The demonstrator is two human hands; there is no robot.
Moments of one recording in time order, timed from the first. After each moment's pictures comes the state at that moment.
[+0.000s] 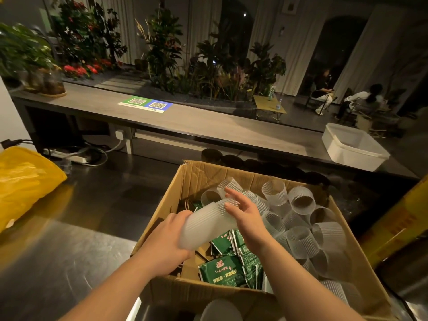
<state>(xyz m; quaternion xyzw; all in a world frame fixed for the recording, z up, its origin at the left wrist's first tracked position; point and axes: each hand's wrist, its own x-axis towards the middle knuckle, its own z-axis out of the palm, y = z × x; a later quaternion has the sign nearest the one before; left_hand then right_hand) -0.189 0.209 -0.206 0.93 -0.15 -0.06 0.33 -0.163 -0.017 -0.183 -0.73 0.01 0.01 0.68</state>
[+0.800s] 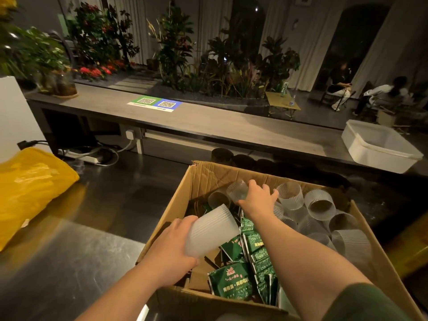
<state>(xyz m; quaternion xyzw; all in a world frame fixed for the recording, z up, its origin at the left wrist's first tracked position) -0.188 0.211 -0.215 0.93 -0.12 -0.05 0.33 -0.049 -0.037 -0.217 -0.98 0.10 -0.07 0.14</state>
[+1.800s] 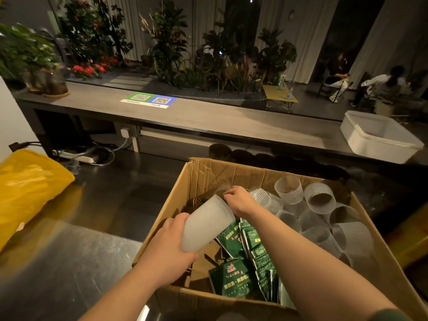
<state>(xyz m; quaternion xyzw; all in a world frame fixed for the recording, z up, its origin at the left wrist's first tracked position) -0.185 0.211 -0.212 0.94 -0.07 -0.06 0.33 -0.059 -0.009 -0.209 -0.93 0.02 0.10 0.35</state>
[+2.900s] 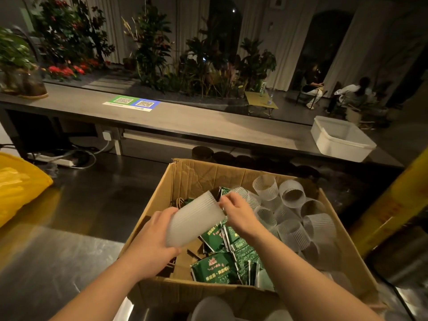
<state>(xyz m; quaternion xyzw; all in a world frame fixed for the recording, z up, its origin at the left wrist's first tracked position) -0.194 0.208 -0.201 0.93 -0.12 -0.05 0.35 -0.154 -0.027 -0.182 -0.86 0.04 0.01 0.50</state>
